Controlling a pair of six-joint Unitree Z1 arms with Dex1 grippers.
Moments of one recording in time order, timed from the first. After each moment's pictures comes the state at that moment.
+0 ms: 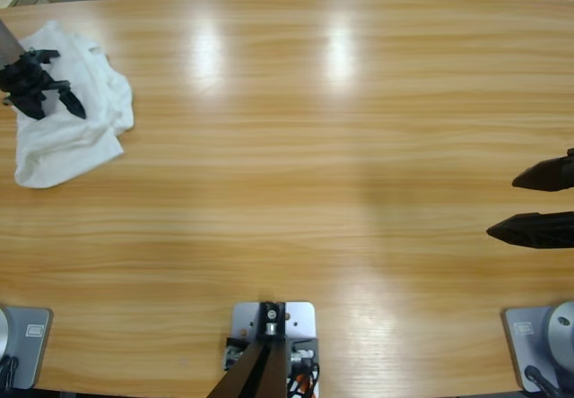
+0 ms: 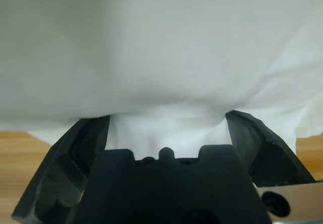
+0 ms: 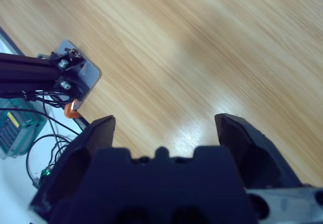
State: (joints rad) arm 0 0.01 2.17 -1.56 1.09 -0.03 0.01; arm 1 0.65 1.17 -0.98 0.91 0.28 0.01
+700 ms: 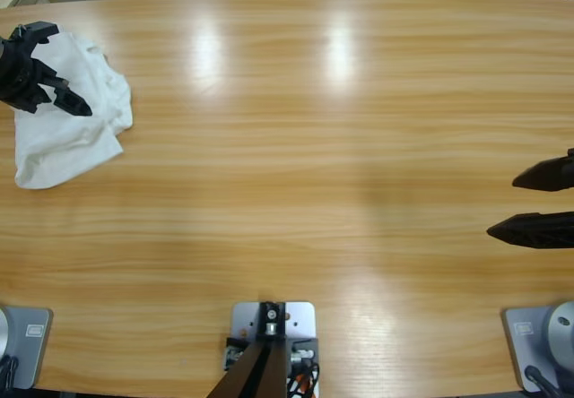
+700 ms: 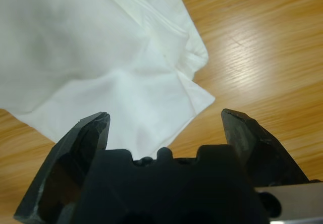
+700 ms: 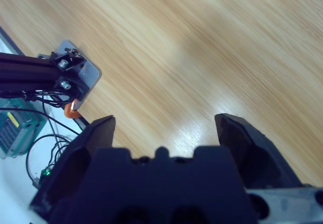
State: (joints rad) arm 0 -0.23 1.76 -1.21 0.81 0.00 0.09; arm 1 0.65 1.17 -0.98 0.91 0.28 0.01
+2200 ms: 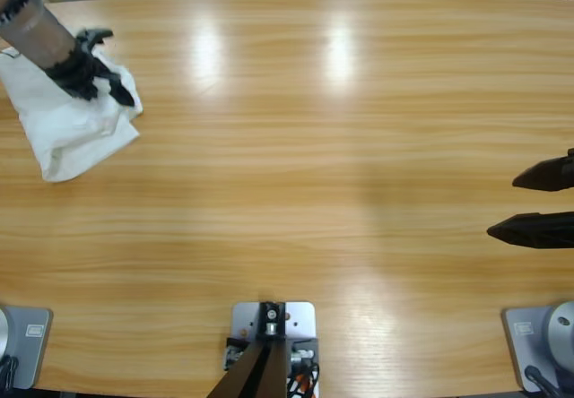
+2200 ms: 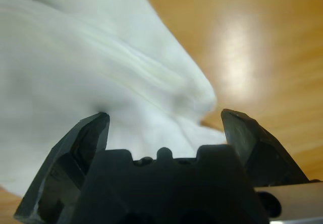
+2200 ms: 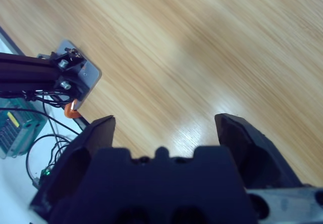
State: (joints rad) arm 0 -0.26 2.04 -1.41 0.81 -0.01 0.03; arm 1 0.65 1.17 -0.98 0.91 0.28 0.01
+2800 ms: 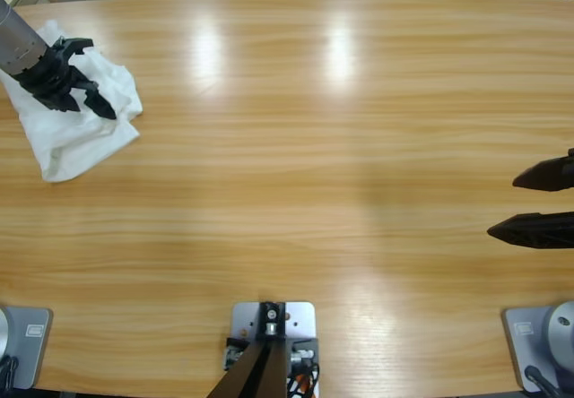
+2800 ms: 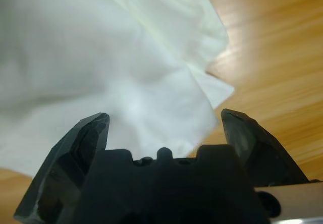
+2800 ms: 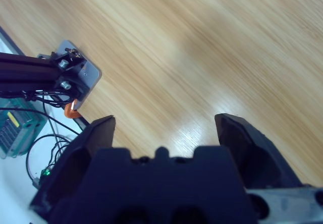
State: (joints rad) arm 0 -0.18 1.99 -1.38 0.91 -0.09 0.11; arm 1 0.65 1.17 -0.98 0.91 0.28 0.01
